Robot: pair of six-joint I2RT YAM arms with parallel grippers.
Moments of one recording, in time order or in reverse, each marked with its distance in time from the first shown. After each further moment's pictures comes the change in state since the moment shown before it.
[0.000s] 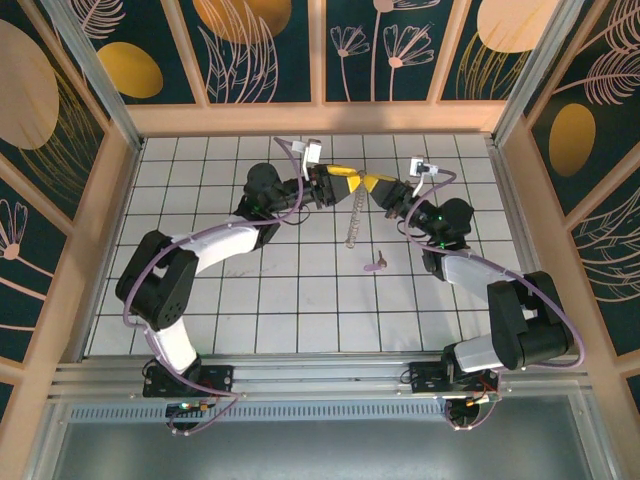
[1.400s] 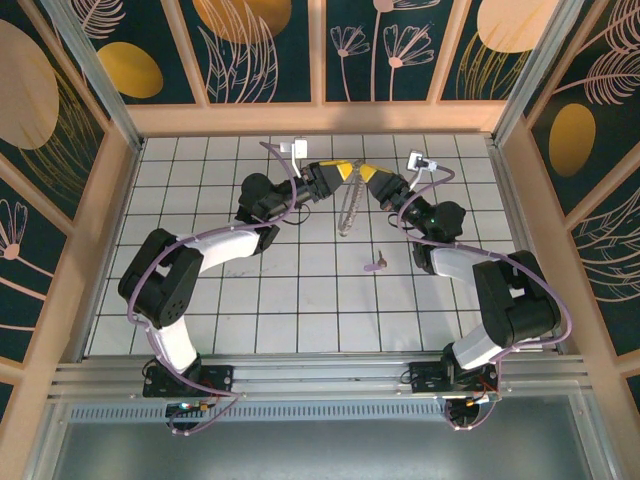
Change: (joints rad) left arm 0.000 0.039 -0.039 0.229 -0.112 -0.225; right arm 0.051 0.134 0.044 0.238 0.088 0.159
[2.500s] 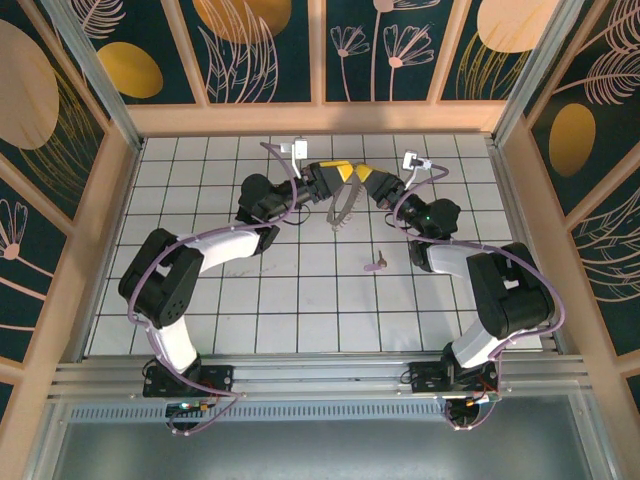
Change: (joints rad) left arm 0.000 -0.007 -0.009 0.005 -0.001 0.013; right arm 0.006 0.058 0.019 0.006 0.000 0.014
